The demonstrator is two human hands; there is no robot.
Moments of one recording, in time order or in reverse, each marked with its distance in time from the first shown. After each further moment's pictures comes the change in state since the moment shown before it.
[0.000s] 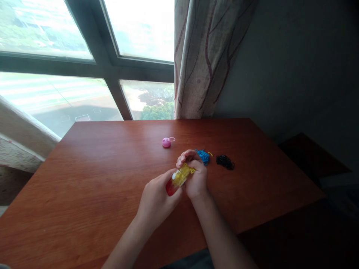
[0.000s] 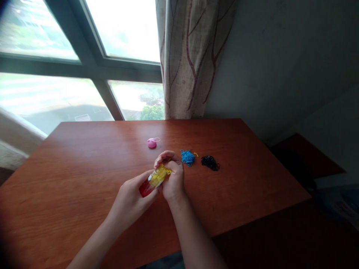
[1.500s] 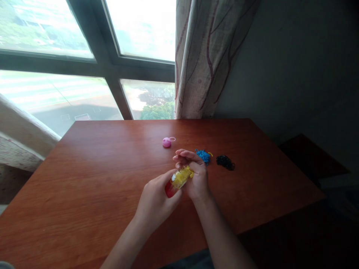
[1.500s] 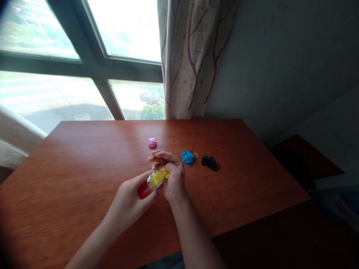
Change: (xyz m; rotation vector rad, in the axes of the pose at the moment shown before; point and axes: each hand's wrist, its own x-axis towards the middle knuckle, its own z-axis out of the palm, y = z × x) left_hand -0.002 0.002 -0.004 -0.034 -0.009 0.016; right_hand -0.003 -0.003 0.002 -0.114 -0.056 -0.037
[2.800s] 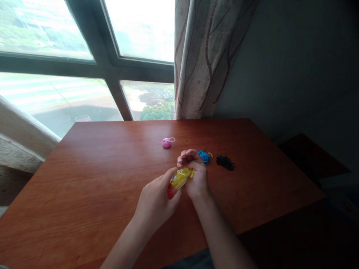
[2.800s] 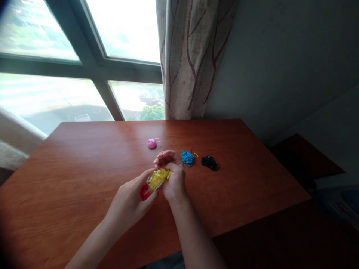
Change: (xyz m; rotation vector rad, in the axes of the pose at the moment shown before) left_hand -0.002 -0.003 0.000 0.186 -0.023 0.023; right_hand 0.005 0.002 -0.003 0.155 0.035 0.023
